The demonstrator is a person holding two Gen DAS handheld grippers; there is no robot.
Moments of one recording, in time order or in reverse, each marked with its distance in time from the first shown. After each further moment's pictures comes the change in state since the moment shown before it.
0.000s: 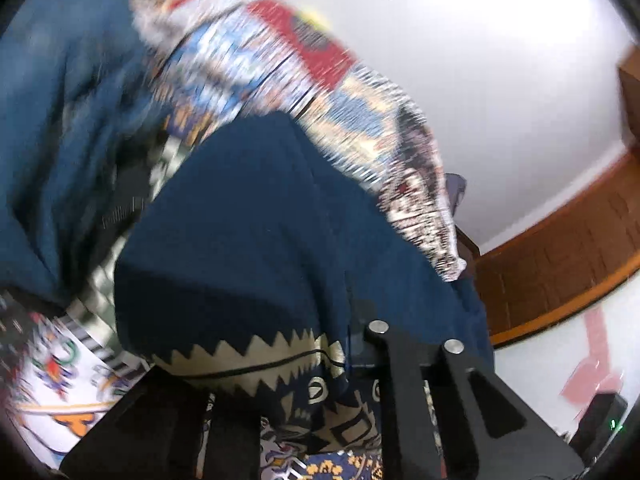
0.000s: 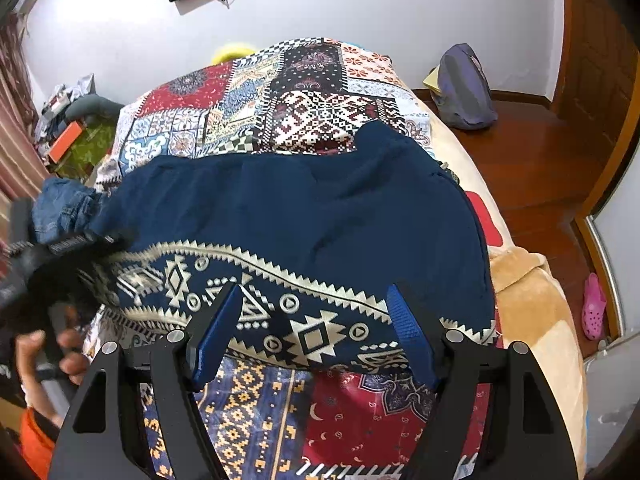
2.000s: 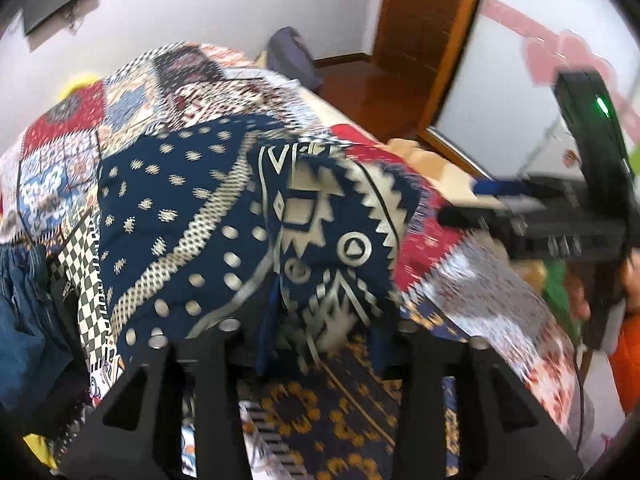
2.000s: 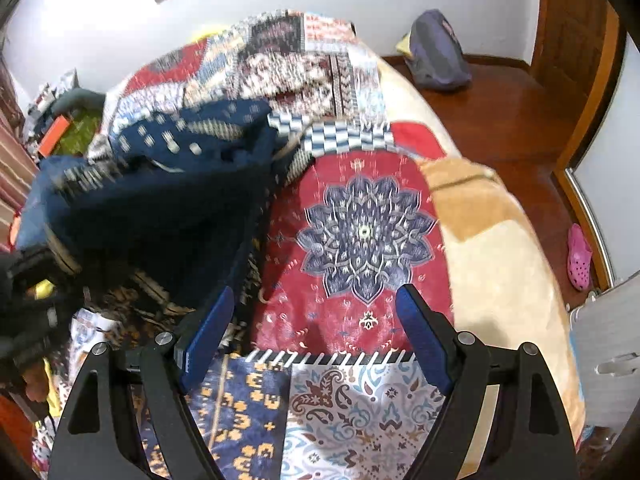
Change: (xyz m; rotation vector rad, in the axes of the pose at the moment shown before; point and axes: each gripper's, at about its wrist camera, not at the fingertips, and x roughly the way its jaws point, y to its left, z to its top) left arm -0.055 -0.122 -0.135 0.955 0.356 -0.121; right arm -0.064 -0.030 -0.073 0.070 0.055 -0.016
